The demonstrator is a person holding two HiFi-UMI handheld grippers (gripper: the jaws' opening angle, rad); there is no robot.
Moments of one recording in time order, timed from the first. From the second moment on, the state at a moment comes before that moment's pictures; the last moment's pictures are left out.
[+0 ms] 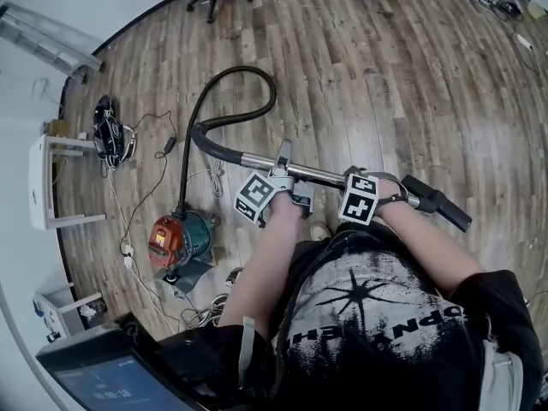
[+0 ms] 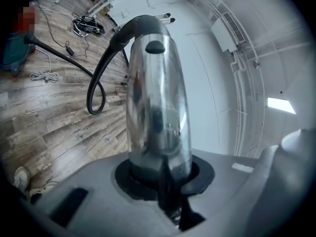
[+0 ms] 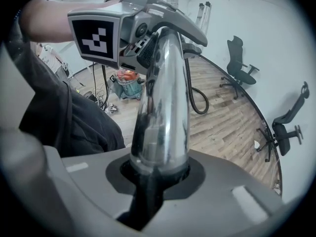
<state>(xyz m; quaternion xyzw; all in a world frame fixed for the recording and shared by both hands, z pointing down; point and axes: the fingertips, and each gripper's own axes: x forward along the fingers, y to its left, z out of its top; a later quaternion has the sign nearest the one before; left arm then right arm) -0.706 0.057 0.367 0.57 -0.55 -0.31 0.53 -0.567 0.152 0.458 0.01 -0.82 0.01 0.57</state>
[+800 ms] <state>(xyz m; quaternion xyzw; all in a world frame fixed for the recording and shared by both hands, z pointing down) -0.666 0.162 0.394 0.55 -0.50 -0.35 0.57 -0.518 0.265 0.462 0.03 -0.78 0.03 0.63</state>
